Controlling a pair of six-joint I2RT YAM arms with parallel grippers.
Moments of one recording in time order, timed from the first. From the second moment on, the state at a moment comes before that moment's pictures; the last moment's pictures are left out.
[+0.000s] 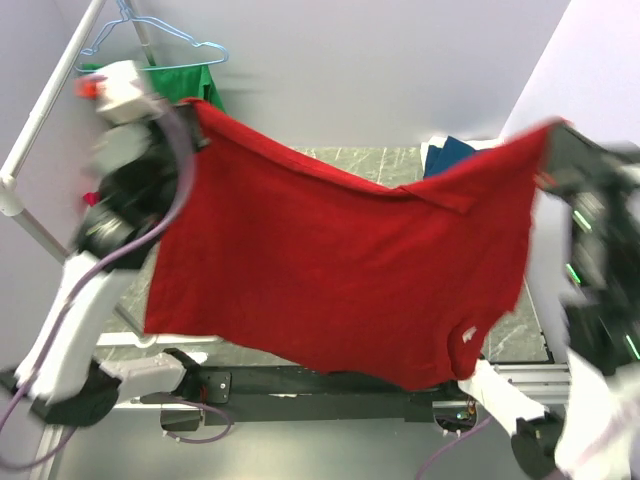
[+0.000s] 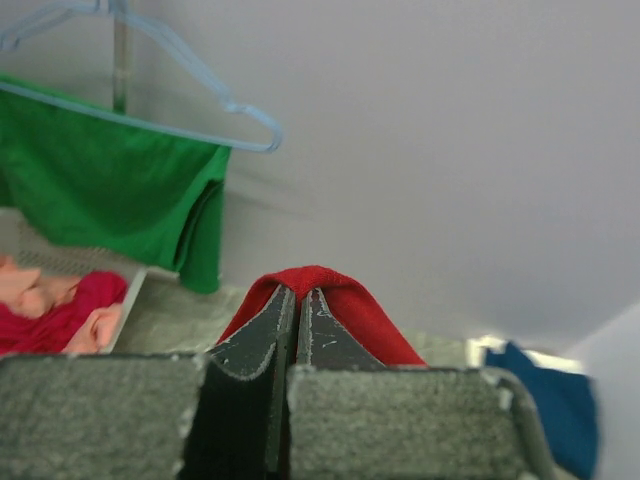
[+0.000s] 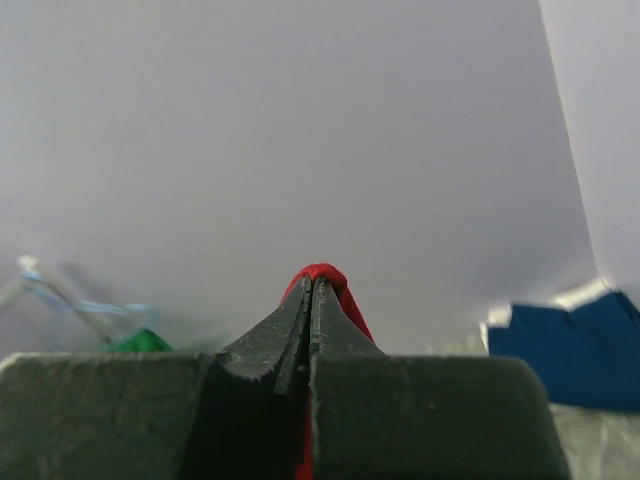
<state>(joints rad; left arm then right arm) -0.57 1.13 1.74 -0.40 -0.60 -0.29 0.20 0.86 1.80 -0.52 0.31 0.38</state>
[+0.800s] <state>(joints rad) -0.41 1.23 1.81 -0.37 -0.62 -0.31 0.20 0.96 1.78 -0.47 0.34 0.34</state>
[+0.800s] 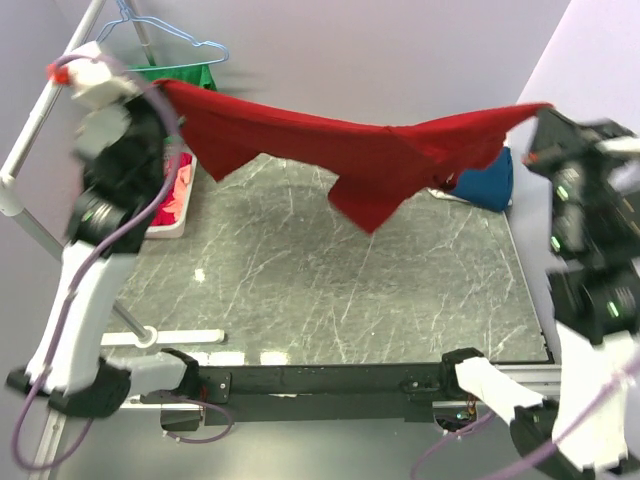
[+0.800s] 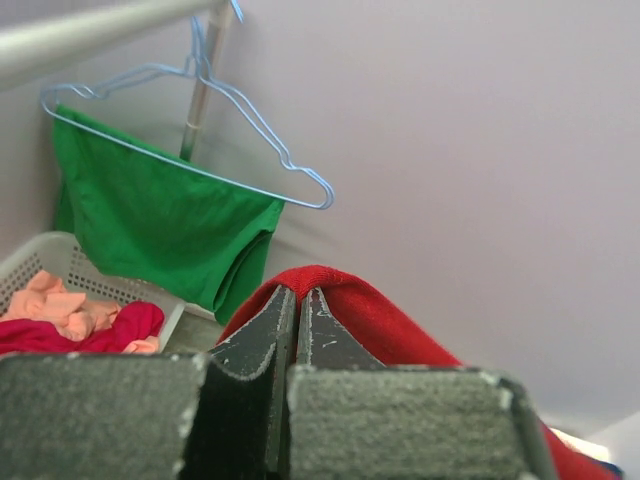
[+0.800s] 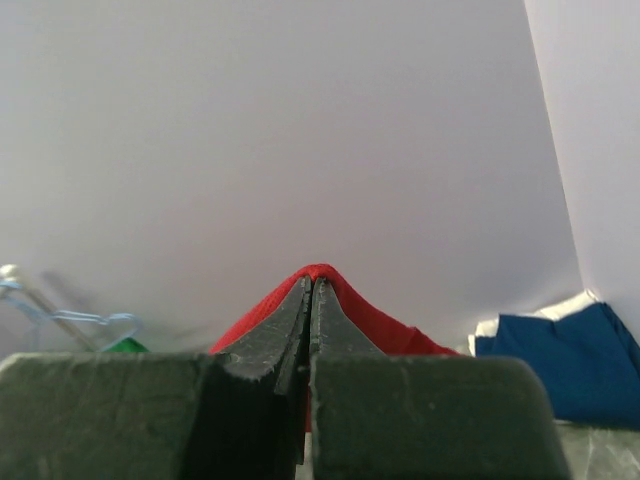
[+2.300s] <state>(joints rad) -0.24 1.70 1.25 -0.22 -0.49 -0.51 0.18 1.57 1.25 -0.05 0.37 0.49</state>
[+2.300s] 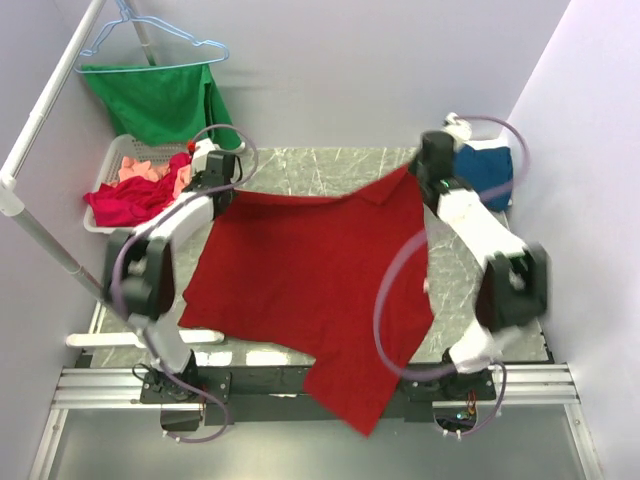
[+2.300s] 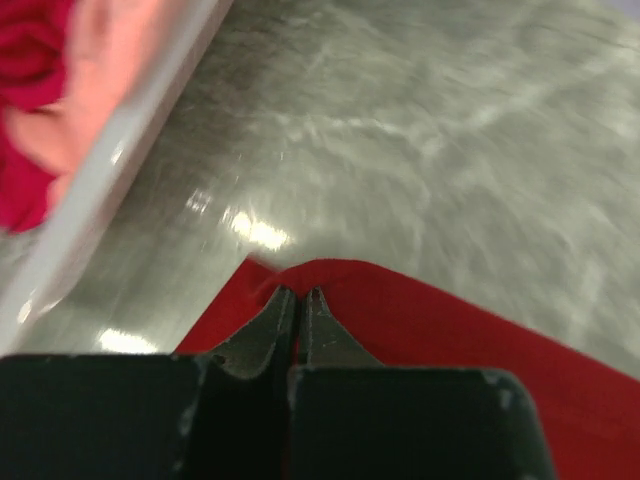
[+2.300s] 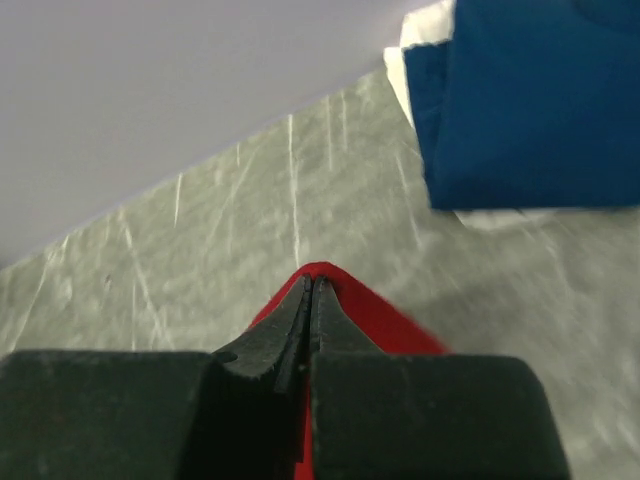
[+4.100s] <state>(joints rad) -0.22 1.98 1.39 -0.47 -0.09 -0.67 0.15 1.73 1.20 -0.65 0.13 0.67</state>
